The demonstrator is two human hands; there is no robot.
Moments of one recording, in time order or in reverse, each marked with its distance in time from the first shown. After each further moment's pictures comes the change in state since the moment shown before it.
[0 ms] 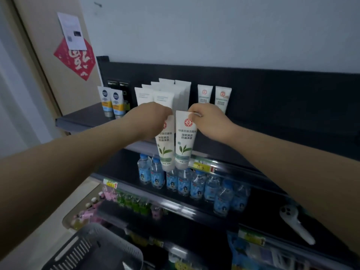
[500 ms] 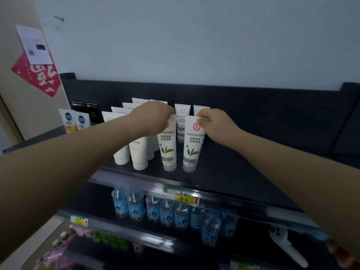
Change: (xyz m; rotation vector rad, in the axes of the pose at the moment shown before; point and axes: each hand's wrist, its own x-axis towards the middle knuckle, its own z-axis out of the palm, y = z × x) left_hand 0.109 0.019 -0.014 -0.053 0.039 0.093; right_hand 0.041 0.063 -0.055 0.003 0.144 0.155
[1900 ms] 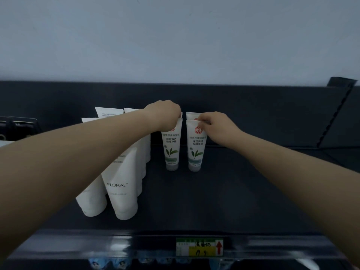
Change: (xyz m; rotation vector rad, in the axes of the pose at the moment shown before) left_hand 0.171 -0.035 0.070 -0.012 -0.172 0.284; right_hand 0.106 0.060 0.030 -0.157 0.050 0.249
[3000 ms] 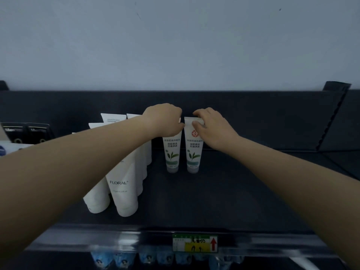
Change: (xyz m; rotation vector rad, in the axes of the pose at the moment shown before) left_hand -0.027 0.020 -0.017 -0.031 0.098 -0.097; right_hand -0.018 -0.013 -0.008 -0.223 0.092 -0.110
